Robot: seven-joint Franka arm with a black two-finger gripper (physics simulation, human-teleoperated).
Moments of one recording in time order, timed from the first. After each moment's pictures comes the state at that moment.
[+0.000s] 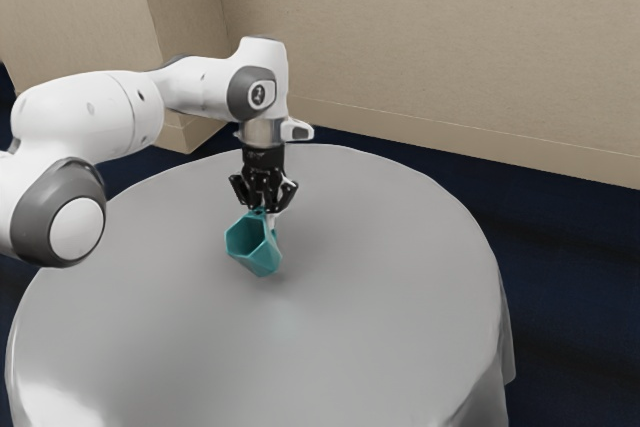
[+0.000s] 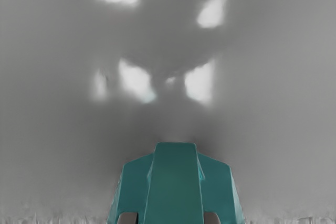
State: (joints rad) arm -0.04 0.73 0.03 -1.19 -0.06 1.59 -0.09
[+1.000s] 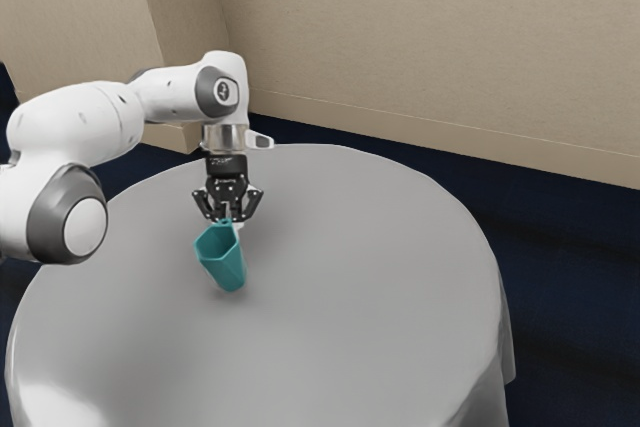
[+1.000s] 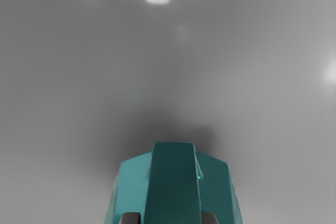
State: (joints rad) arm 0.11 0.86 0.02 -1.03 -0.16 1.32 -0.19
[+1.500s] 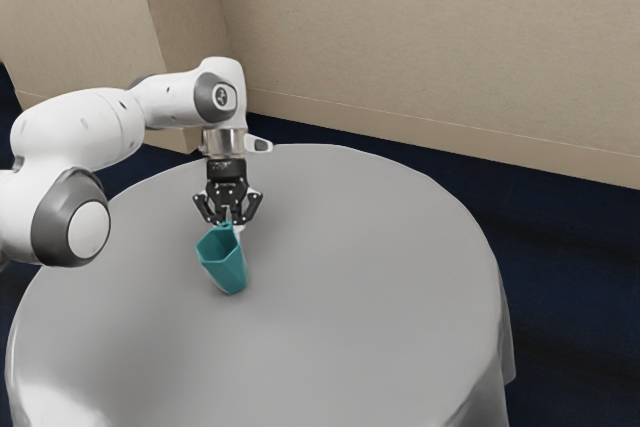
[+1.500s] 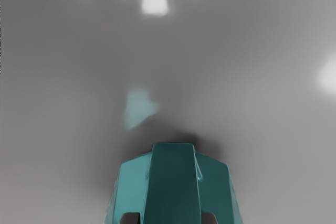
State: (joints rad) arm 0.14 0.91 0.00 -0.99 -0.16 1.34 -0.21
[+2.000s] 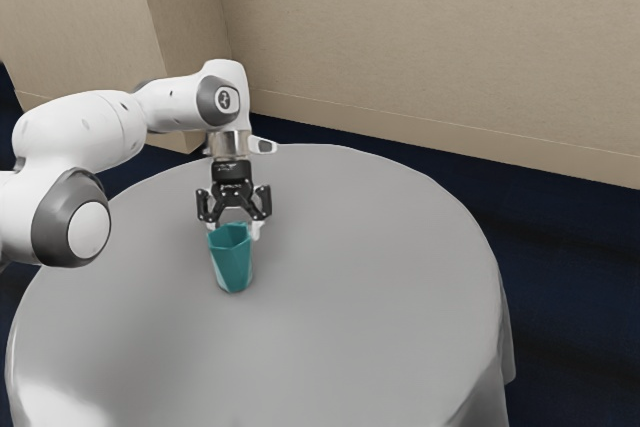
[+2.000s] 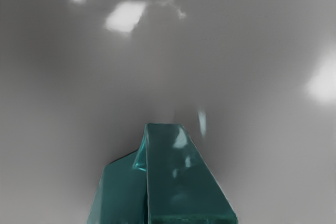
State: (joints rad) arm 0.14 0.91 -0.02 -1.00 -0.17 1.38 -0.21
